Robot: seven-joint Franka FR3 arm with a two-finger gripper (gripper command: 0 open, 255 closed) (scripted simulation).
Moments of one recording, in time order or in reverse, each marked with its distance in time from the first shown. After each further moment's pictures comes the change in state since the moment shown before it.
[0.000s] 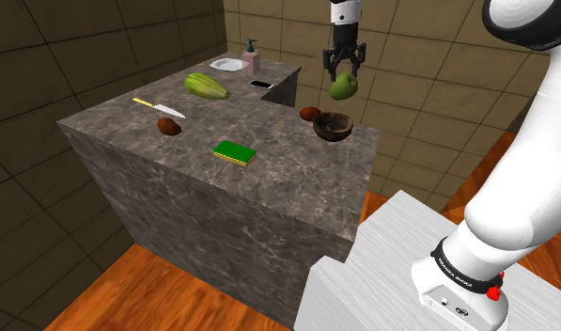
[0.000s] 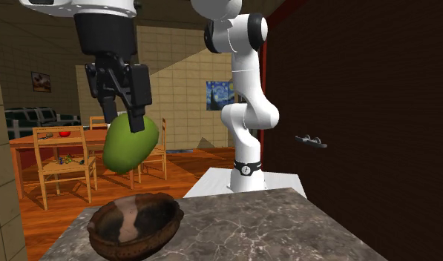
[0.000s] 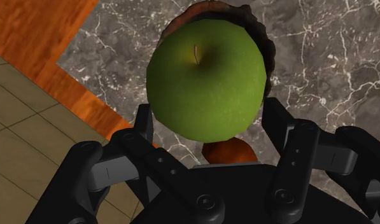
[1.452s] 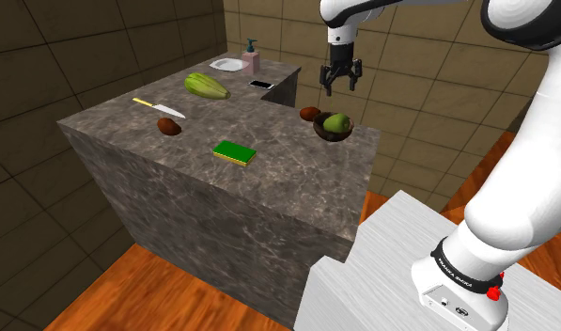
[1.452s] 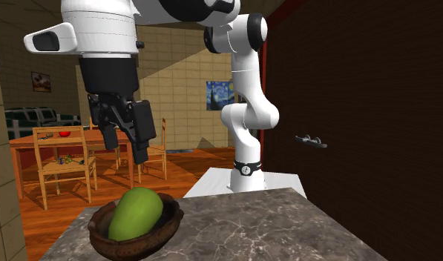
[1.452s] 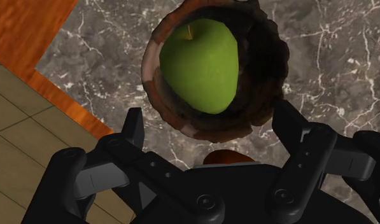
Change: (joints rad) arm -0.002 0.005 -0.001 -0.133 -0.001 0.138 0.011
